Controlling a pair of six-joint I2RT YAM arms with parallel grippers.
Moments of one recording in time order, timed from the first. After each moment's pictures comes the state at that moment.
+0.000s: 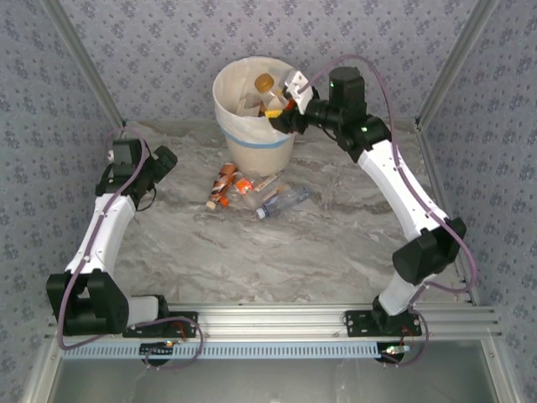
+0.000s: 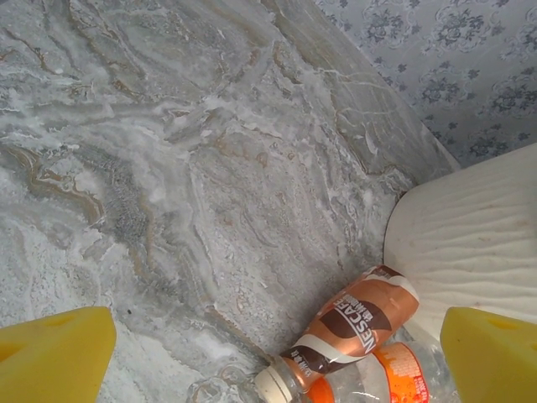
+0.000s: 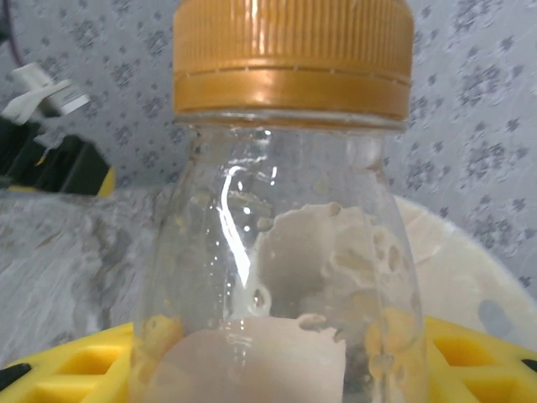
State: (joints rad) left arm 0.01 1.27 1.09 -0.53 -0.01 -0.74; right arm 0.44 1.76 1.93 -0.38 -0.52 -0.39
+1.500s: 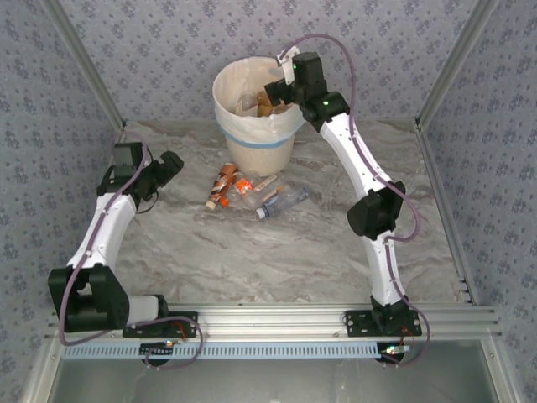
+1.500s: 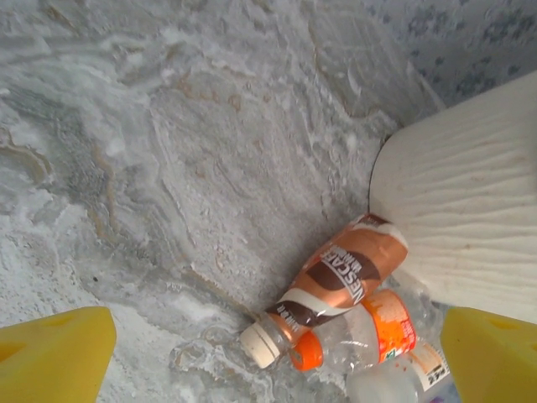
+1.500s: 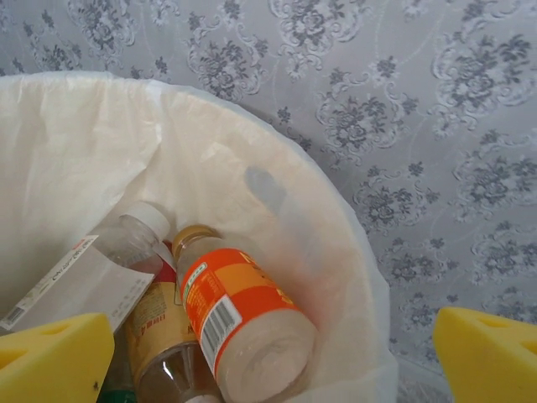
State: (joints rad) left arm 0.03 1.31 1.06 -0.53 0.15 -0.70; right arm 0.46 2.23 2.51 -0.62 0.19 -0.16
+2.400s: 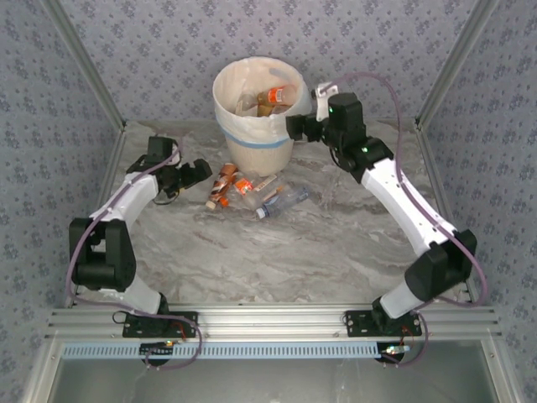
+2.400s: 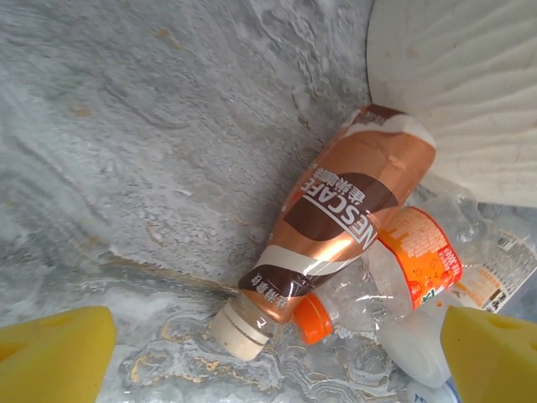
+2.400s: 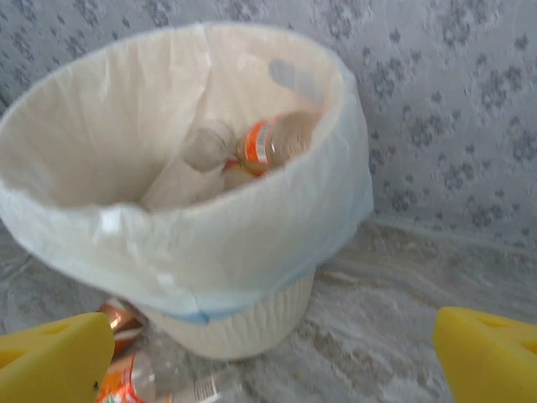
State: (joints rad) left arm -0.13 1.62 1.17 -0.53 0.25 -0.49; right arm 0.46 1.46 1.44 -0.34 0.09 0.11
